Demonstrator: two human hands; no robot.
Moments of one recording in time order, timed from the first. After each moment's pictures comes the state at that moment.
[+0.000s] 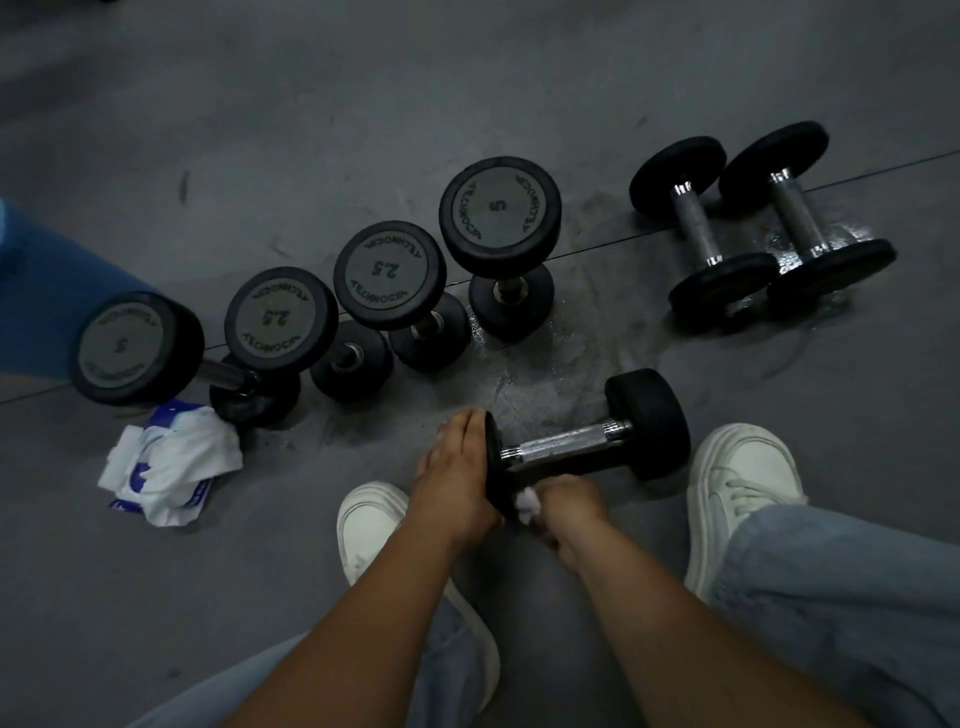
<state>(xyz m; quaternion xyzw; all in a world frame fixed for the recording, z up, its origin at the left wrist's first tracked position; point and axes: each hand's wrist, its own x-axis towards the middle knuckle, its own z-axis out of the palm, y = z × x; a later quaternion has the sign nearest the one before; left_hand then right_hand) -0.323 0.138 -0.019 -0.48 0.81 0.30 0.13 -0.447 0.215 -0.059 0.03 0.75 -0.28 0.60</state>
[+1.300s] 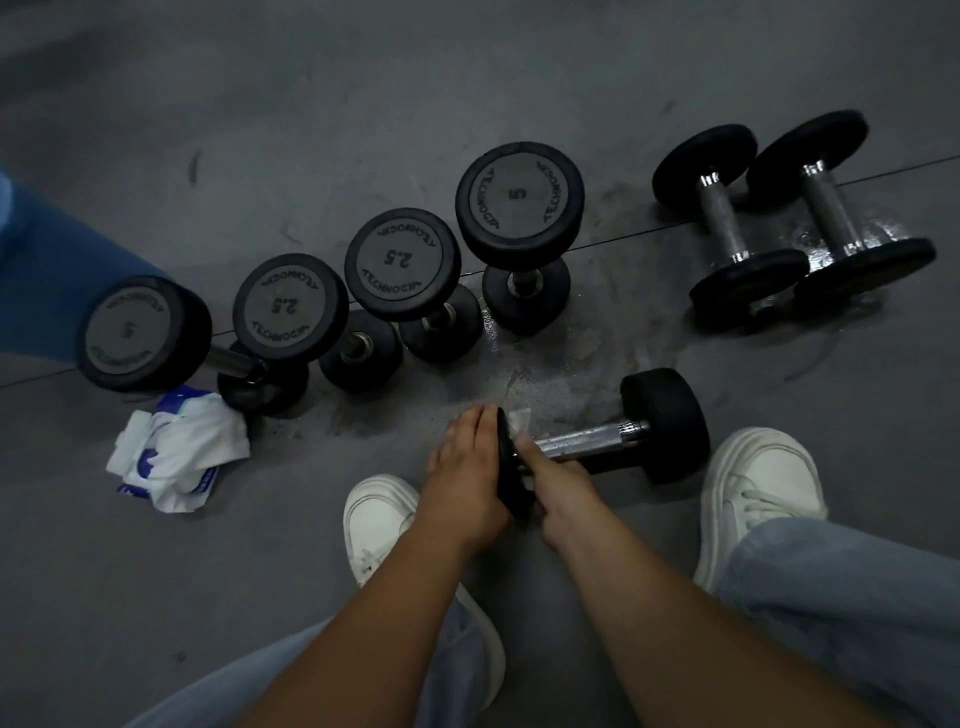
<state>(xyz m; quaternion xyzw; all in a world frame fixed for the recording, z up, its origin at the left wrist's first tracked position) -0.324 0.140 -0.024 -0.48 0.82 0.30 0.11 -0.424 0.181 -0.051 0.22 0.62 -0.47 0.58</state>
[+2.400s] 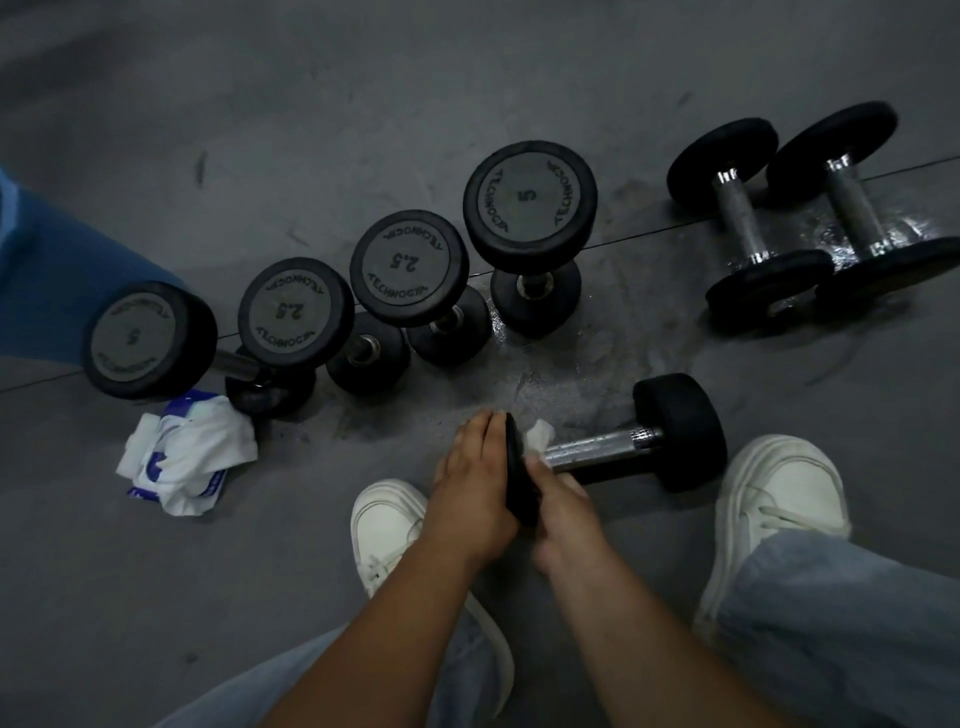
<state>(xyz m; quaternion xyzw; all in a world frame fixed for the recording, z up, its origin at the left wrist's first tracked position) -0.320 0.142 -0.032 -0.49 0.81 0.30 0.11 -0.407 0.192 -0.064 0.27 0.56 -0.52 0.58</state>
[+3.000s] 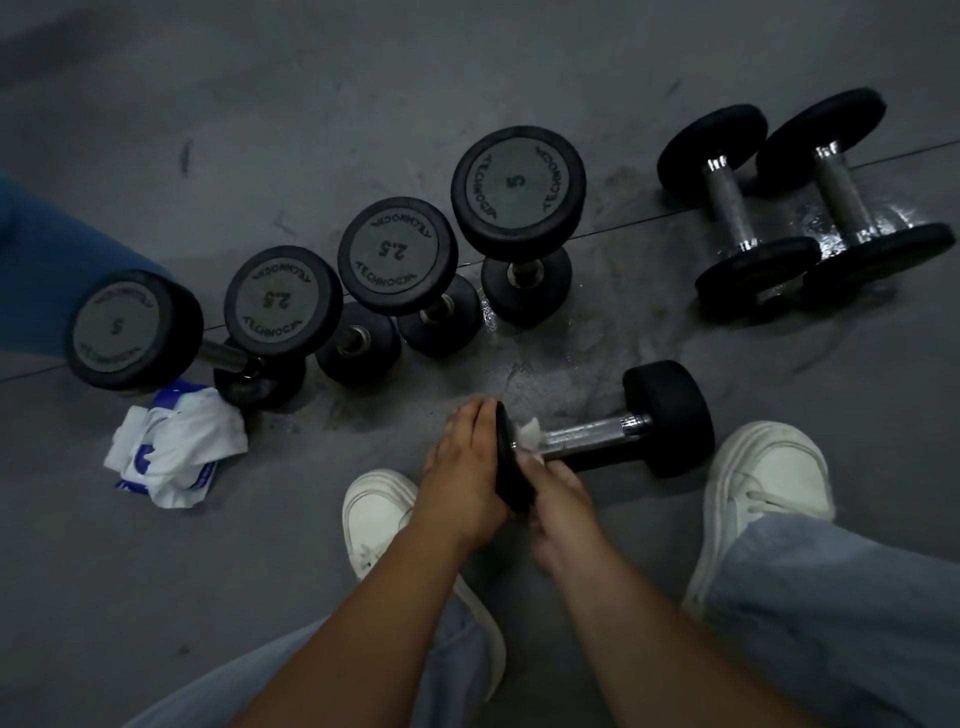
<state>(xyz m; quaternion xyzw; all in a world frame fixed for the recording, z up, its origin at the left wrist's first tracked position) -0.325 0.137 -0.020 -0.49 0.81 0.32 0.11 -0.409 0.201 -0.055 0.23 0.57 -0.53 0.59</state>
